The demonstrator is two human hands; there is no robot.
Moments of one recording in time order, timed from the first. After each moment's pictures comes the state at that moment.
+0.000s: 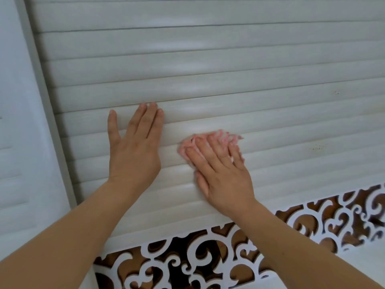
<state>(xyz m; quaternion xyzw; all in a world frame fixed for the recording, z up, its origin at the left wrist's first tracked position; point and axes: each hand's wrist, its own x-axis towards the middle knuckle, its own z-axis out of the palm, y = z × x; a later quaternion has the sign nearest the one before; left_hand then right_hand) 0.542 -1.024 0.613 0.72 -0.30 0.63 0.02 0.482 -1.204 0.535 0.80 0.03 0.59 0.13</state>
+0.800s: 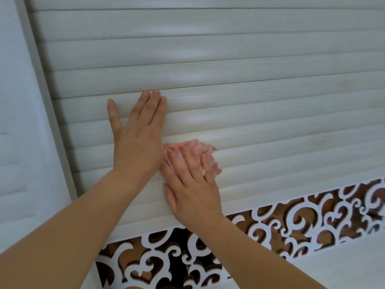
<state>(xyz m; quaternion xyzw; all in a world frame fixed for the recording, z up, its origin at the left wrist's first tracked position) 0.541 -1.029 0.614 0.71 -0.31 0.63 0.05 0.506 -1.139 0.503 0.78 0.05 0.62 0.09</state>
